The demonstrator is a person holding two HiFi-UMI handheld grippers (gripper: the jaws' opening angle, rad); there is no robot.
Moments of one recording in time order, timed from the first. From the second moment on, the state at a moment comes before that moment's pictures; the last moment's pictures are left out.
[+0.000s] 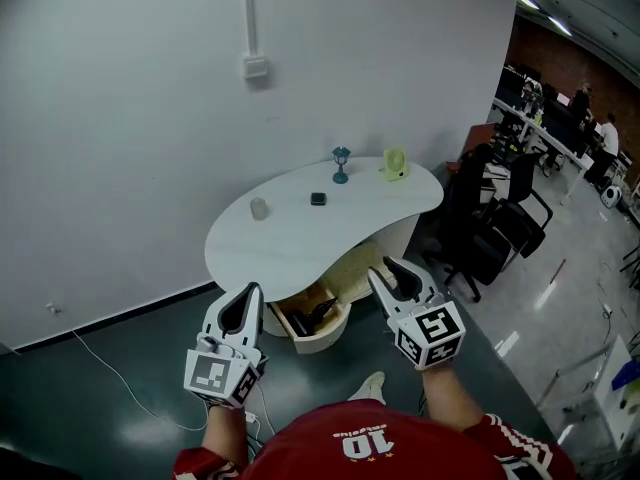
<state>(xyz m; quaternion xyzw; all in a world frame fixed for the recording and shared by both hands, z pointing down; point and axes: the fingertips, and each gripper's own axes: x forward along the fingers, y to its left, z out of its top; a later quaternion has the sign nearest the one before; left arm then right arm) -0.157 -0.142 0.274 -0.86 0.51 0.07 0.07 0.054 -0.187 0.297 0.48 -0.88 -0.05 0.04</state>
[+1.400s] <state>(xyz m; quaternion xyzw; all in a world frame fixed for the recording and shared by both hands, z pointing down) -0.167 -0.107 0.283 -0.85 0.53 0.04 0.06 0.054 -0.171 0.287 0.50 -0.86 -0.06 0.01</state>
